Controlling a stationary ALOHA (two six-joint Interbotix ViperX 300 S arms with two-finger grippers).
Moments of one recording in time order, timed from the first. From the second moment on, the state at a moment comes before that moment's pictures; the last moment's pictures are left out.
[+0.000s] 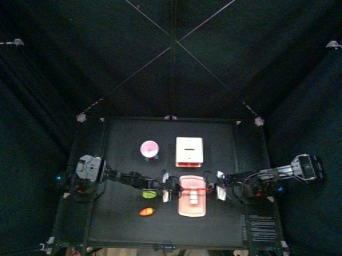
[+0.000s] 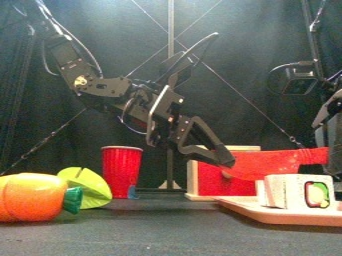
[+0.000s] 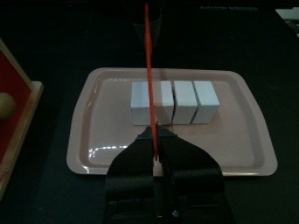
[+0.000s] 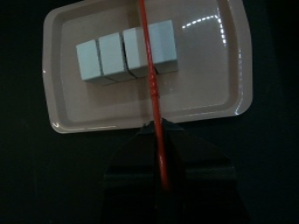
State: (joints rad) left arm -0.09 0.37 0.55 -0.16 -0.54 0.10; right arm 0.03 -0.51 1.23 0.40 0.17 -0.14
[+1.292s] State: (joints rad) left arm -0.08 0.42 0.50 -0.16 -0.37 0.11; right arm 0.01 -0.31 1.19 0.38 0.15 -0.14
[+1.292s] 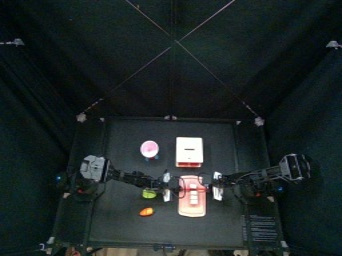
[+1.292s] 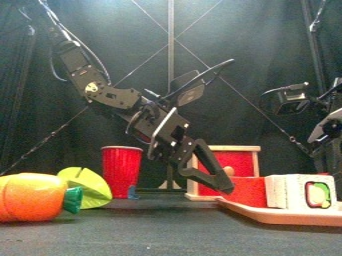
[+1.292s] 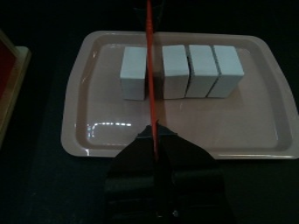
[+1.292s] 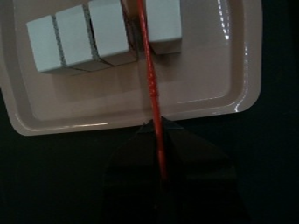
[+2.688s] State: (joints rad) left arm -0.04 0.39 0.50 -0.16 -0.36 0.11; right arm -0.07 -0.36 1.18 0.34 0.15 -0.14
